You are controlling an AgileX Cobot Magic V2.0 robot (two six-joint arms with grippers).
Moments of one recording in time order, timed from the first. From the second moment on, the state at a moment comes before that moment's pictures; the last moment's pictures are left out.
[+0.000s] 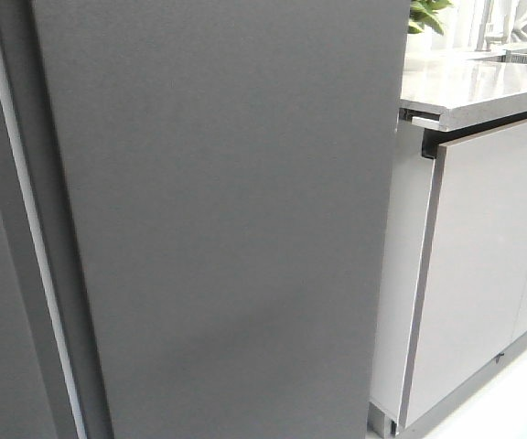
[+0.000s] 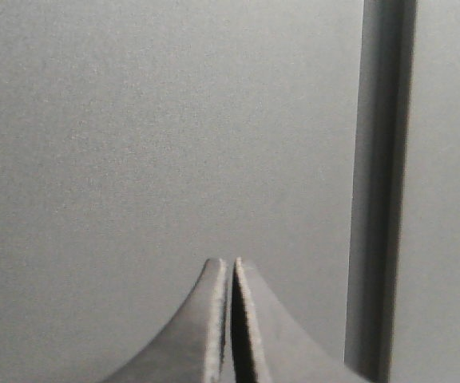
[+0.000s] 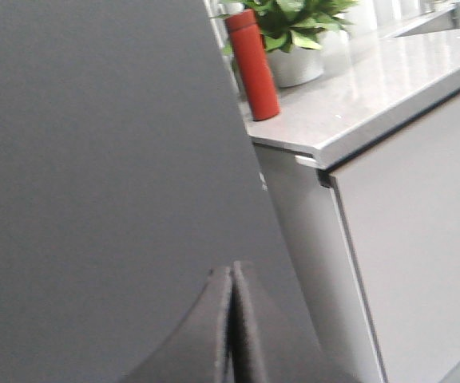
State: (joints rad) left arm 0.05 -0.01 0.00 -0.03 -0.13 -0.02; right arm 0.08 0.23 -0.13 0.37 -0.04 -0.09
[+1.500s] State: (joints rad) left arm 0.05 -0.01 0.00 -0.03 -0.13 -0.02; right arm 0.07 -0.01 0.02 0.01 0.06 0.00
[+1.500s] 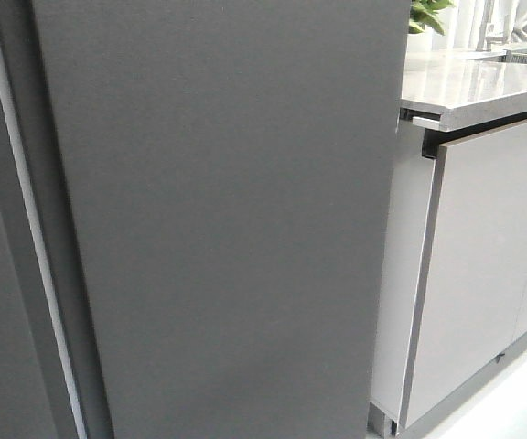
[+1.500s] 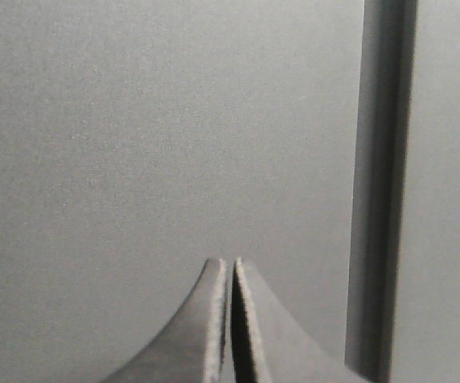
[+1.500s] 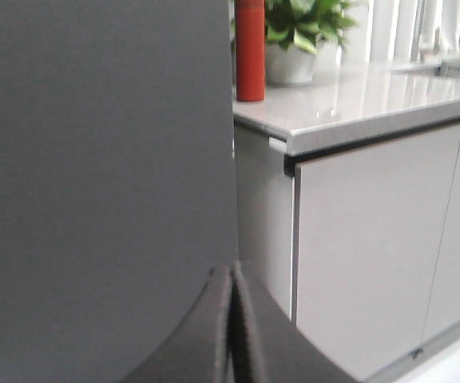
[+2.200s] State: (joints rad) left arm 0.05 -0.01 0.00 -0.03 -0.13 -0.02; right arm 0.07 -0.01 0.02 0.00 0.08 0.00
